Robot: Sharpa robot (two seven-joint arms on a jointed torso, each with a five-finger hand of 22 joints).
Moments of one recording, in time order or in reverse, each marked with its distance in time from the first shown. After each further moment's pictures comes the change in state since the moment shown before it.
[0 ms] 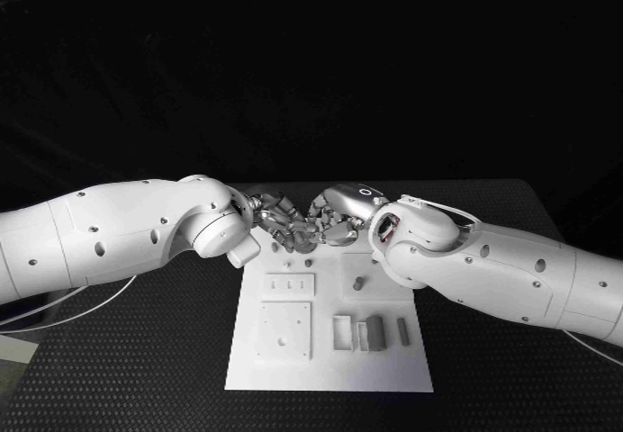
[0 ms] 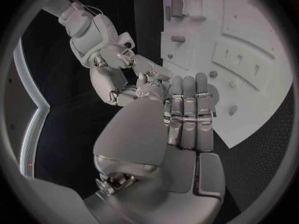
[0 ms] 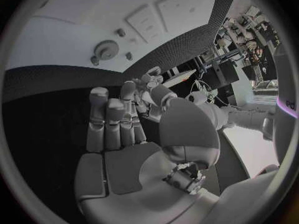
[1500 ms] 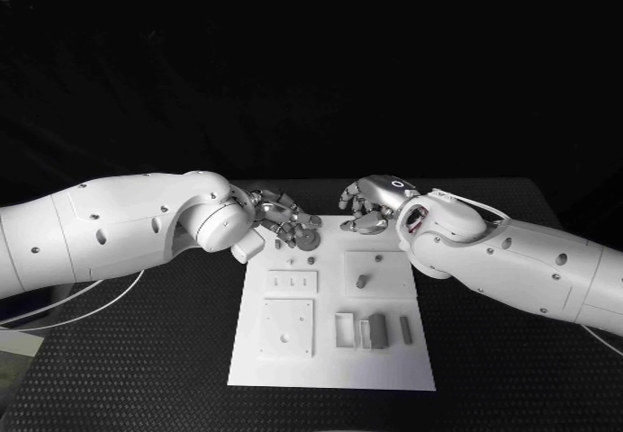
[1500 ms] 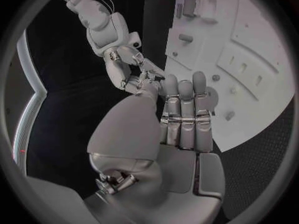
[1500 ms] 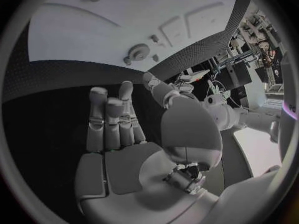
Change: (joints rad) left arm 0.001 -0.009 0.001 -0.005 0.115 -0.016 -0.017; left_hand -0.194 -0.025 0.065 -0.101 0.416 0.009 0.010 0.022 0.007 0.071 -0.054 0.167 0.162 0.051 -0.048 0.188 0.132 -0.001 0.038 -0.051 0.101 0.176; right arm -0.001 -0.052 -0.001 -0.095 0.003 -0.037 -0.002; right_hand 0.000 -0.097 0.018 0.037 0.000 -0.109 0.046 -0.072 -0.022 -0.056 0.041 -0.016 -0.015 -0.034 0.034 -0.023 0.008 -0.001 -0.022 0.014 -0.031 0.000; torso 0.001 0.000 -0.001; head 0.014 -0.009
